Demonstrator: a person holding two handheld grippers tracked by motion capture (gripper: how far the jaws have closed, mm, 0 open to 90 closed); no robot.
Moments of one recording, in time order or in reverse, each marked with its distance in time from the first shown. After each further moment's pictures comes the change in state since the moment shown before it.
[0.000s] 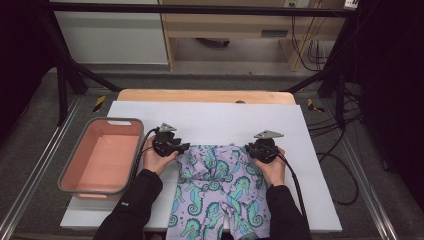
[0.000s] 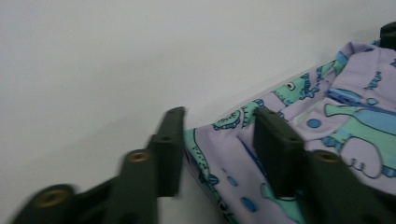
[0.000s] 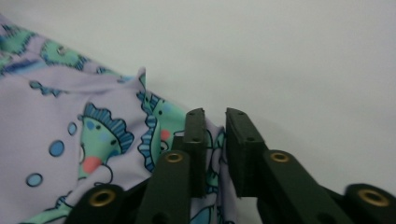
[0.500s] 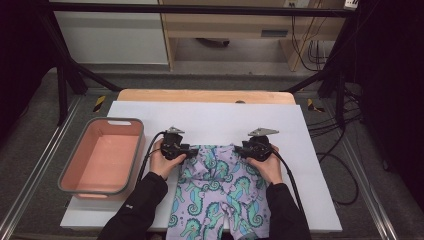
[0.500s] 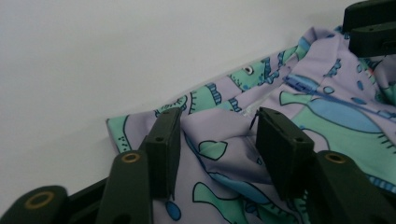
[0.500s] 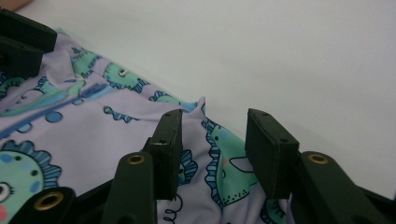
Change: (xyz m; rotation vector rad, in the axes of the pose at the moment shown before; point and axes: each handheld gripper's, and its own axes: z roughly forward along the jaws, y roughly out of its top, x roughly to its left) left arm -0.019 -0.003 0.021 0.104 -0.092 -0.051; right arm 0.014 0.013 0.005 0.003 0.133 -0.002
